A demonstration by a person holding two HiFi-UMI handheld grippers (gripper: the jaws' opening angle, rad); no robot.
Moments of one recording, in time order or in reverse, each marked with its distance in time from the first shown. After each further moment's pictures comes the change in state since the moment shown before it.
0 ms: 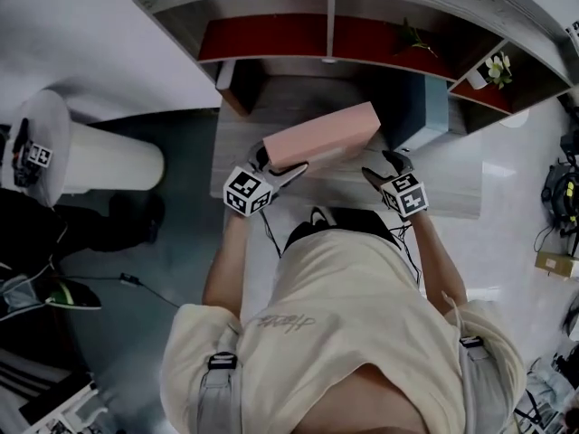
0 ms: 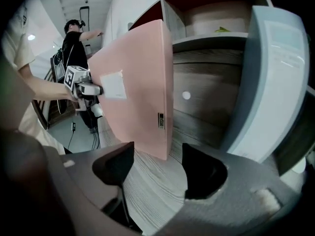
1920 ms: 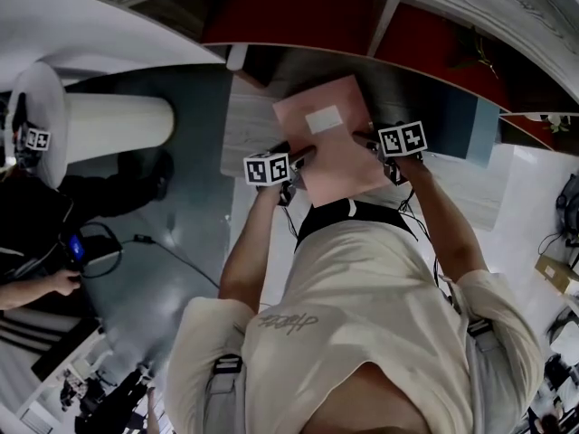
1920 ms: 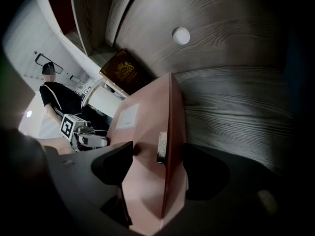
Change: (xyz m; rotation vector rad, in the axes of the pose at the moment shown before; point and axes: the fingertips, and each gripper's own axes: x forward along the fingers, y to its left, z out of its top) left arm 0.013 0.063 -0.177 -0.834 0.360 0.303; right arm 0.154 -0.003 0.007 0.468 0.301 0.362
